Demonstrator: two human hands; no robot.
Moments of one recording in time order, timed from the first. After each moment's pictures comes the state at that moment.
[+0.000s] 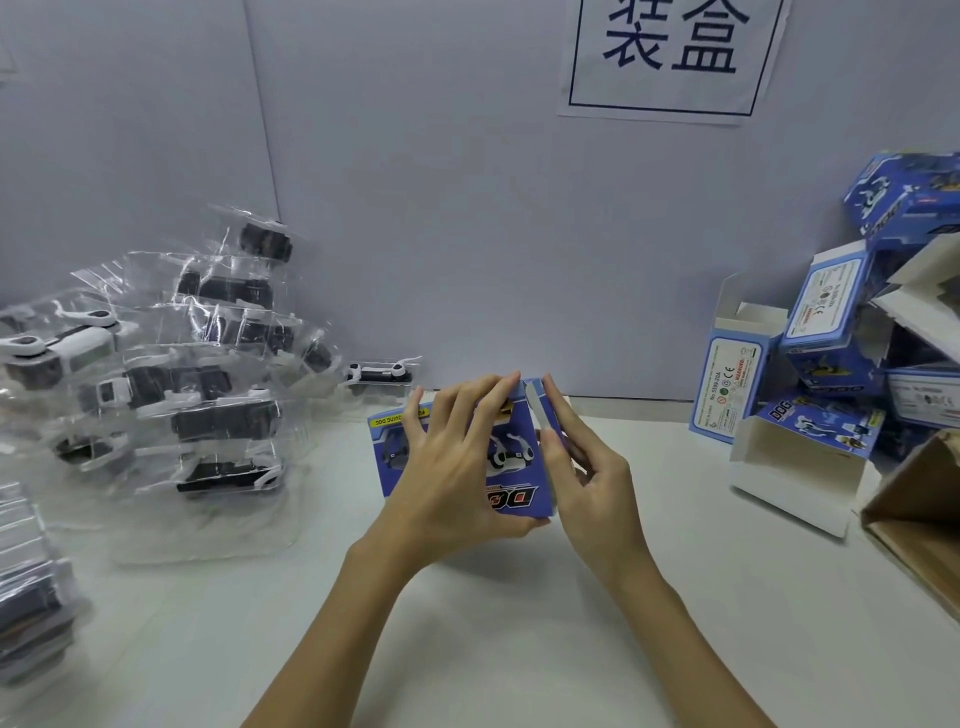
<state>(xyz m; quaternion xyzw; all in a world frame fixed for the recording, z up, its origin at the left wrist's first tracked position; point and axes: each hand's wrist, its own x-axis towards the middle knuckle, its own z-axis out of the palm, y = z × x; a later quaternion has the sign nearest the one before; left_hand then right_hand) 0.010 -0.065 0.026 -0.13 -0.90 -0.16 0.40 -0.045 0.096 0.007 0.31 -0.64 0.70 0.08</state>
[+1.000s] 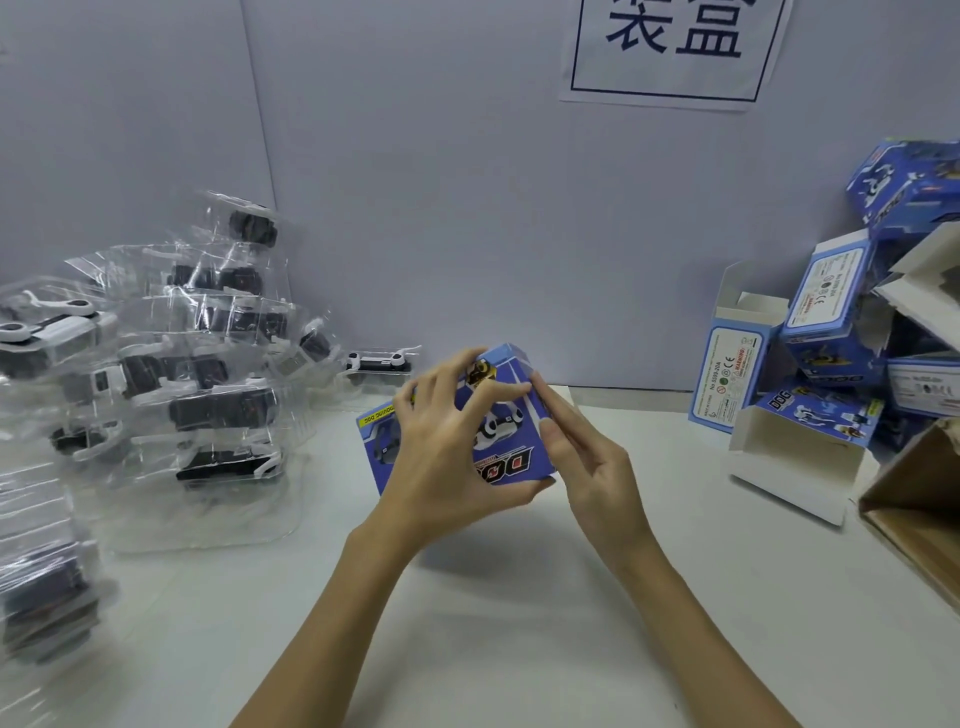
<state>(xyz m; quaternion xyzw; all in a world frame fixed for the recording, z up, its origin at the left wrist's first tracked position) 0.009 -0.066 0.029 -0.12 -0.85 -0.23 0.46 -0.043 0.101 0.014 0.33 -0.62 0.71 0.03</state>
